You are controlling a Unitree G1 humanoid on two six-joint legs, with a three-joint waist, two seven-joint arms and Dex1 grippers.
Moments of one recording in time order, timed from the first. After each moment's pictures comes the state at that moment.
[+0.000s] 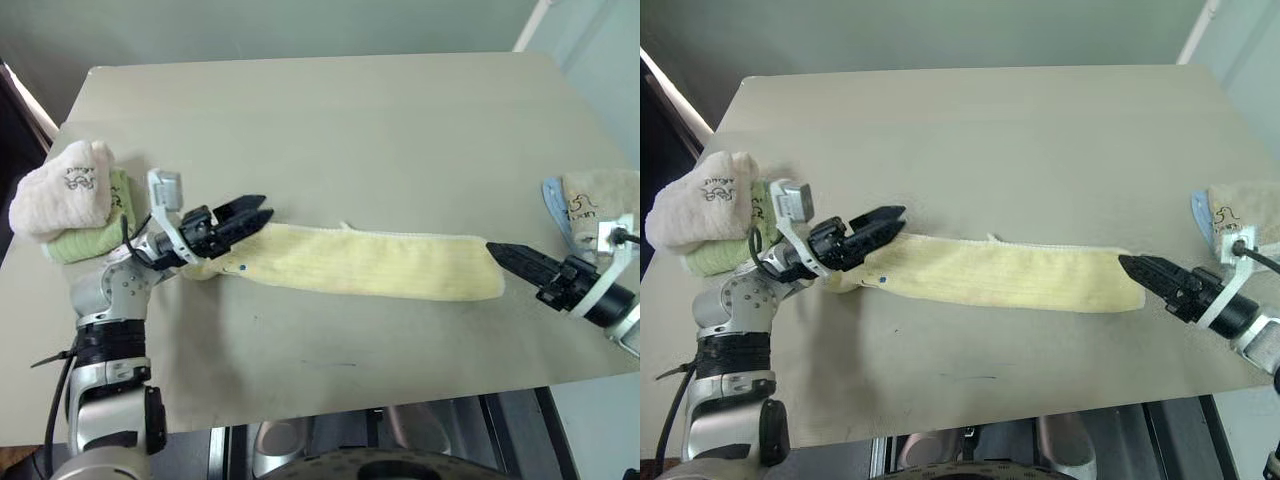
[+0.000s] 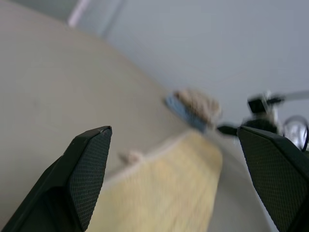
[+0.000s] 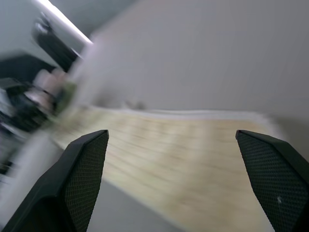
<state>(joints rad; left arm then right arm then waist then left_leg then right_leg) -0.42 0.59 0.24 0.23 -0.72 0.66 -1.25 0.05 -0.64 -0.64 -0.34 1.40 1.17 0.41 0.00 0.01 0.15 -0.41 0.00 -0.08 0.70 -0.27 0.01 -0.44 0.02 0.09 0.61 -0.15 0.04</state>
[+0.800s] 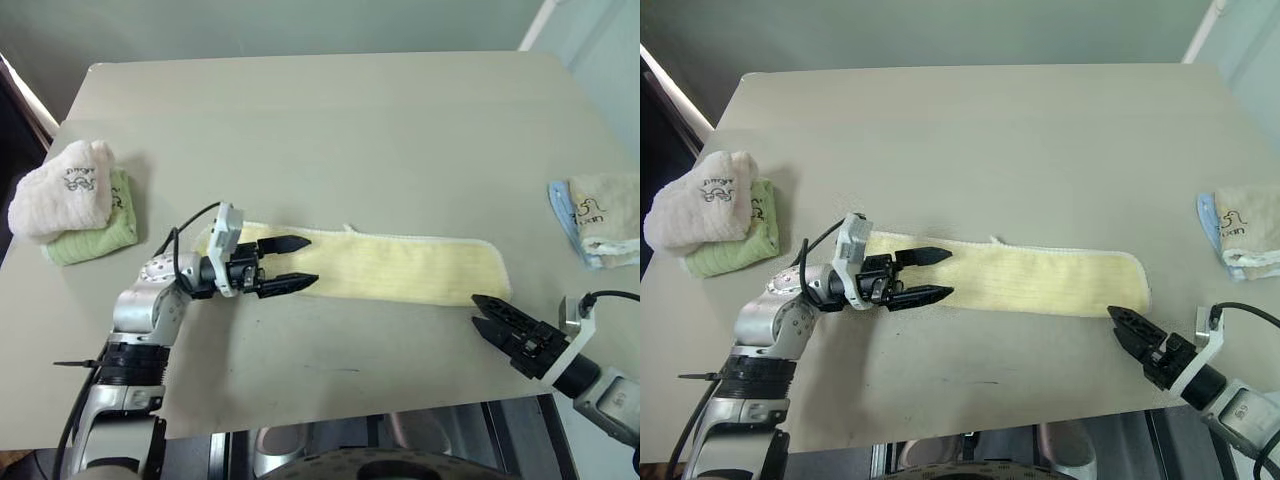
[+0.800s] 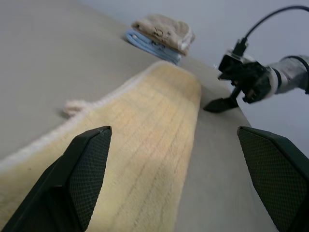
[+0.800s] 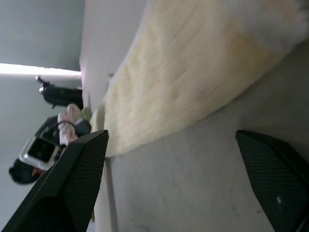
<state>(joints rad) -0.30 0.56 0.02 0.07 -0.59 0.44 -1.32 0.42 -0.65 -0.45 -0.31 1.96 0.95 -0.02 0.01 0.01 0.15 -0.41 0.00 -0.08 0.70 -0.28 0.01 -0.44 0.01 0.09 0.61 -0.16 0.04</state>
